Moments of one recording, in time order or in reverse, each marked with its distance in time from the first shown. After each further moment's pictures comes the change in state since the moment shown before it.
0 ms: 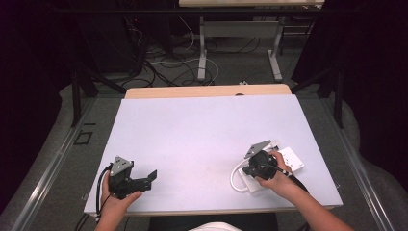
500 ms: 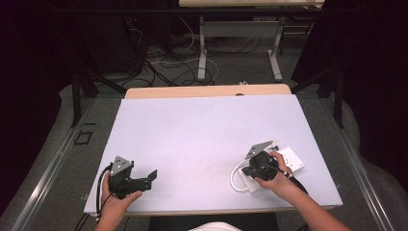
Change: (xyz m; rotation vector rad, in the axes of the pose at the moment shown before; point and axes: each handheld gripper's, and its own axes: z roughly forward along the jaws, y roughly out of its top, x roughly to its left) left arm 0.001 0.000 0.001 0.000 0.003 -0.002; right arm 0.003 -0.002 -0.002 -0.022 0.019 0.024
